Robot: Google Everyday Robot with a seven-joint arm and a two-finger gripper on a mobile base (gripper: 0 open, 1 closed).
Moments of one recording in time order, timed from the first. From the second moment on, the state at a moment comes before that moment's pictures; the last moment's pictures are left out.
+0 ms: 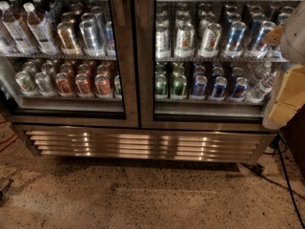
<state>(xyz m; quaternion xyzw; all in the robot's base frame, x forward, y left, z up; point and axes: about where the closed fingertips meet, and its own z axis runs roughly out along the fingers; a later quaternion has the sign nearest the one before) 0.438 -0.217 0.976 -0.60 0.78 -0.03 0.16</state>
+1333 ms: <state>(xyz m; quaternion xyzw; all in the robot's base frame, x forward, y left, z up) 0.445 -0.146 0.919 -0.64 0.75 -0.01 0.15</state>
